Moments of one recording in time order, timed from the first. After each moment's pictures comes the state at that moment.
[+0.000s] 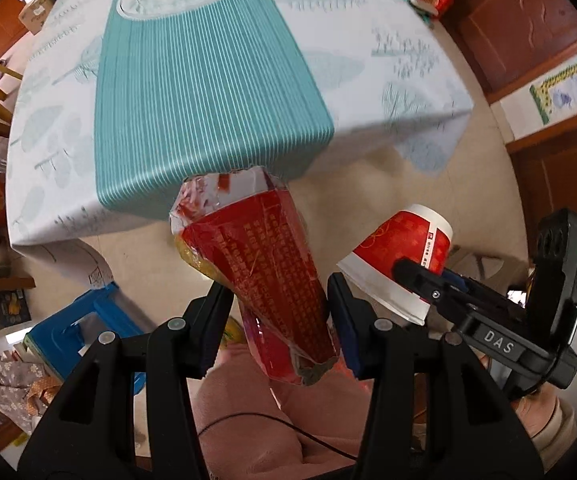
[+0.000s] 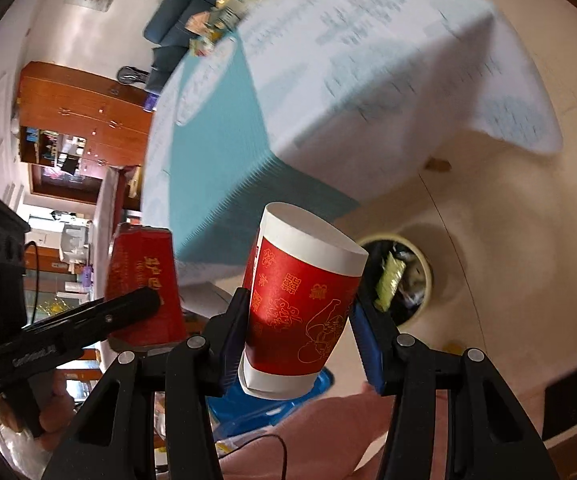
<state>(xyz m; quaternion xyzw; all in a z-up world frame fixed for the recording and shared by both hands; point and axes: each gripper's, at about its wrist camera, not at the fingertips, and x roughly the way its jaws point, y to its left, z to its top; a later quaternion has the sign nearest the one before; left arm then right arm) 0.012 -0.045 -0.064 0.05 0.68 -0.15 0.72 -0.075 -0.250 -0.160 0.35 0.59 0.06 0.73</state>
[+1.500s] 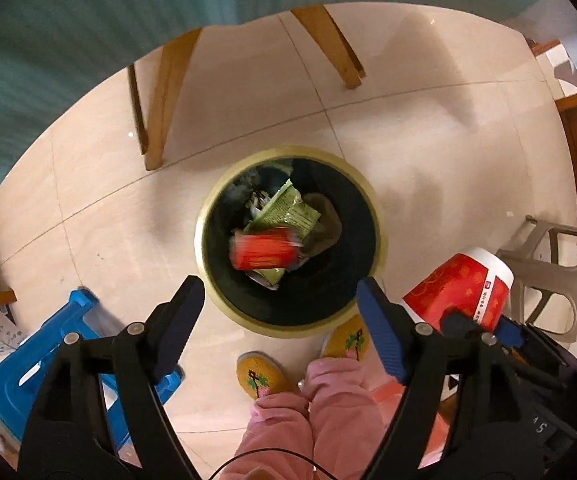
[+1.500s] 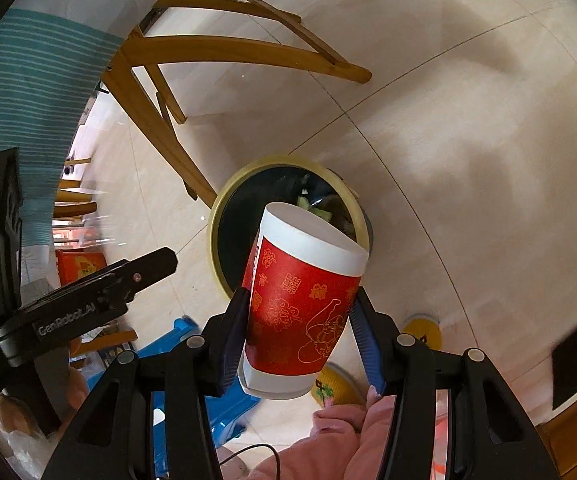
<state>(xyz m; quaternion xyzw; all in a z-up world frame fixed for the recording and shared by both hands) 0.028 -0.032 -0.403 0.10 0.71 -0.14 0.69 -0.115 -0.203 -0.433 0.32 0.66 -0.06 0.68</state>
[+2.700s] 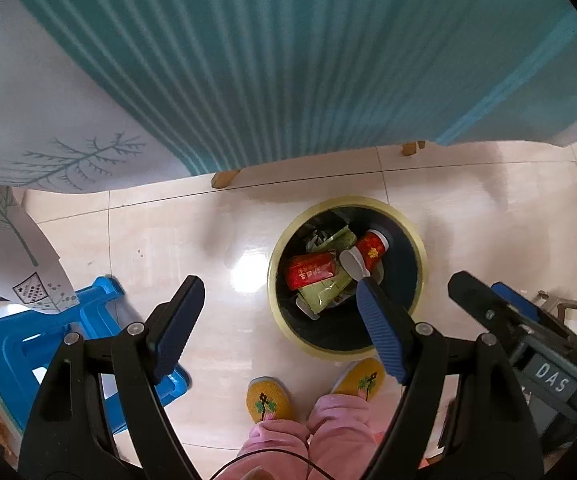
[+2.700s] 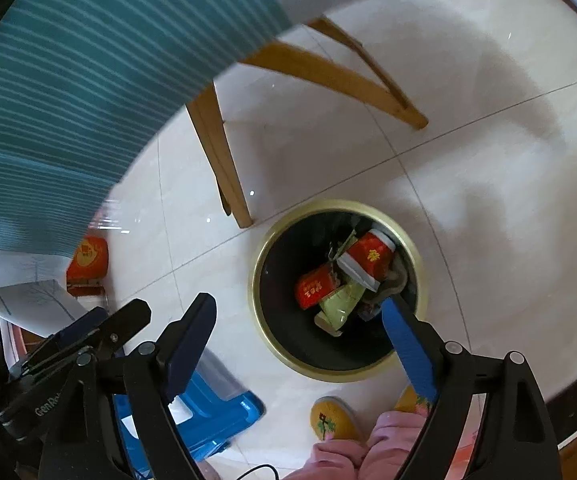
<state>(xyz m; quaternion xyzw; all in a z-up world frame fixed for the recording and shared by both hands) 0.019 0.055 -0.335 0.04 0.64 -0.05 0.76 -0.045 -0.147 -0.399 0.27 0.63 -0.02 0.73</state>
